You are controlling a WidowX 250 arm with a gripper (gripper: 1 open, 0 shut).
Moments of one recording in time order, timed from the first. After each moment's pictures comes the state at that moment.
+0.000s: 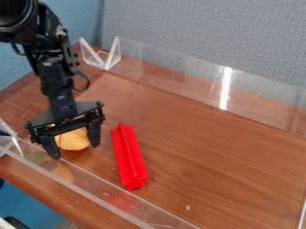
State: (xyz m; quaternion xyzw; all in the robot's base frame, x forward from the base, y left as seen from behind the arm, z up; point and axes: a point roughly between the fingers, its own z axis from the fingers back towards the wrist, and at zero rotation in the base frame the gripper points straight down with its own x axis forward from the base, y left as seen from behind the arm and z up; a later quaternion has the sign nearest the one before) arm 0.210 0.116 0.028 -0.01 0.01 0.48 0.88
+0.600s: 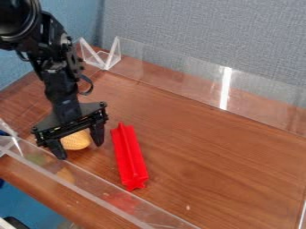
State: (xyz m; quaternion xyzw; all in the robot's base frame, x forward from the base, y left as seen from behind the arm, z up) arm 0.208 0.115 0.021 0.00 -0.01 0.51 0.86
